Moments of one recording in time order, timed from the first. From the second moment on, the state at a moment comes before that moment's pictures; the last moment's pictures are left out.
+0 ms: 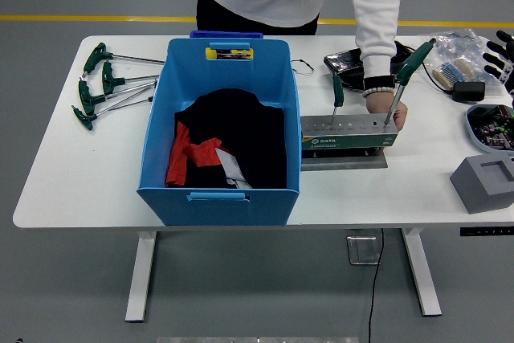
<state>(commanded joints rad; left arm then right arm) -0.04 0.17 -0.84 -0.18 0.41 0.22 -0.13 0.15 -0.33 1.59 1.46 -1.27 0.06 0.06</state>
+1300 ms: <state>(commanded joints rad) -0.06 0.17 -0.88 -0.18 0.43 0.22 -0.13 0.89 -0.58 0.69 0.90 -1.82 -0.06 0.28</state>
